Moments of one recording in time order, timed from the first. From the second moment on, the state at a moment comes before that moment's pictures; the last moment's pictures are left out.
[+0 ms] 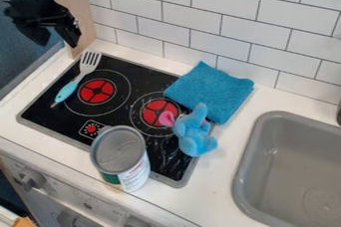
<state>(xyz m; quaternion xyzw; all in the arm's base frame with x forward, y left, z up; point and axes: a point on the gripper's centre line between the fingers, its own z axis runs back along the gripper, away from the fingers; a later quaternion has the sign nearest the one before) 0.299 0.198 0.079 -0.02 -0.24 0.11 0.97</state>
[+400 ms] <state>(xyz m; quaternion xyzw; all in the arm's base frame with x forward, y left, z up) 0.290 0.166 0.064 -0.05 -0.22 0.12 0.97</state>
